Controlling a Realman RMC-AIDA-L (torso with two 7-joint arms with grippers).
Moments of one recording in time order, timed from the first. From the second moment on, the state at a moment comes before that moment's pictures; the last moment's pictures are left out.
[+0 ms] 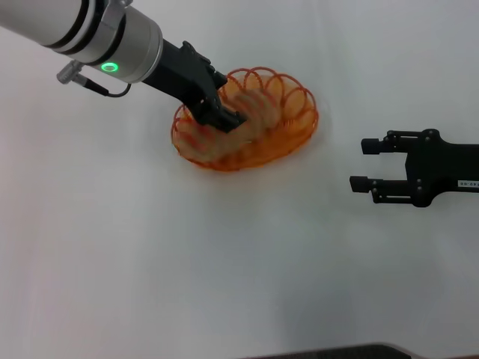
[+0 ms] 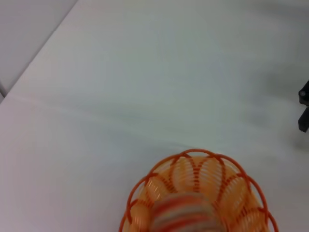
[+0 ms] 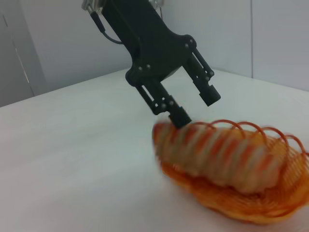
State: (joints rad) left arm -0.80 -2.17 1.35 1.14 2.46 1.35 -2.11; right arm 0.38 2.08 -0.53 -0.72 -2.19 -1.65 1.19
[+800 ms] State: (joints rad) left arm -0.54 -2.16 1.08 1.19 2.17 1.56 -1.90; right arm 0.39 2.07 -0.48 -0.71 -2.19 -1.66 1.19
